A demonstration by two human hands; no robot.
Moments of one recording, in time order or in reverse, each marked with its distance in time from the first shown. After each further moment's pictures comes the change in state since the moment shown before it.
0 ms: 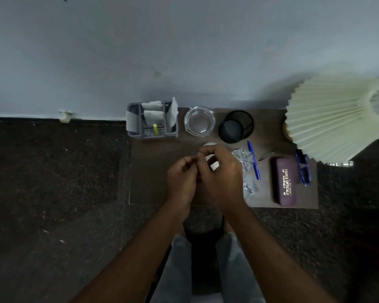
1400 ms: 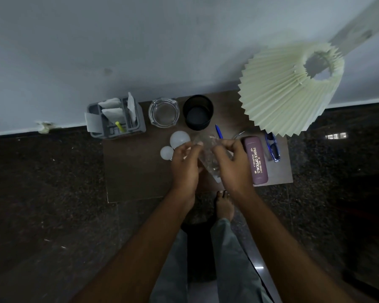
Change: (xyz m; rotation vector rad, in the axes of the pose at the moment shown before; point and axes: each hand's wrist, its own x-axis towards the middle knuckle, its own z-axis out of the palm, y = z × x) left_hand -0.030 -0.018 0.089 0.002 -0.085 -0.037; right_hand -0.008 0.061 -0.091 0.422 0.022 0.578
